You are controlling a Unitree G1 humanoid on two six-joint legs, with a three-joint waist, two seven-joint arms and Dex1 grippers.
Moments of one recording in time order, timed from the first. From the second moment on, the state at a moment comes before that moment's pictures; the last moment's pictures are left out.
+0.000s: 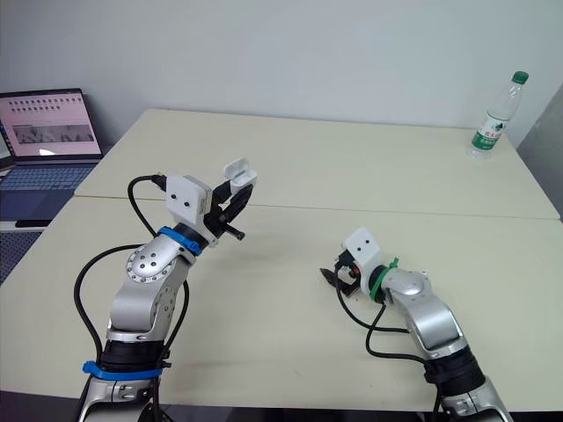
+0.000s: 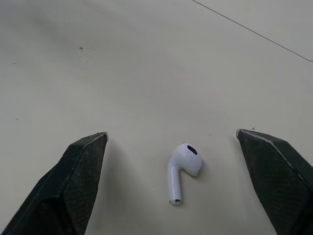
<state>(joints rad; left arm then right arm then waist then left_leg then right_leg) -0.40 0.34 0.07 -0.13 -0.18 0.20 -0.45 -0.33 -0.35 0.23 -0.19 0.10 0.64 0.50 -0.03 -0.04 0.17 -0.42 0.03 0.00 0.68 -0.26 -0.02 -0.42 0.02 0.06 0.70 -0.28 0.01</state>
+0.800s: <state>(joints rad) -0.43 0.34 0.06 -0.13 -0.19 0.21 -0.44 -0.30 -0.33 0.24 -0.22 0.06 0.69 0.46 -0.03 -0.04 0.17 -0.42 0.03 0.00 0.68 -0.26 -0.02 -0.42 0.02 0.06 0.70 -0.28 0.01</state>
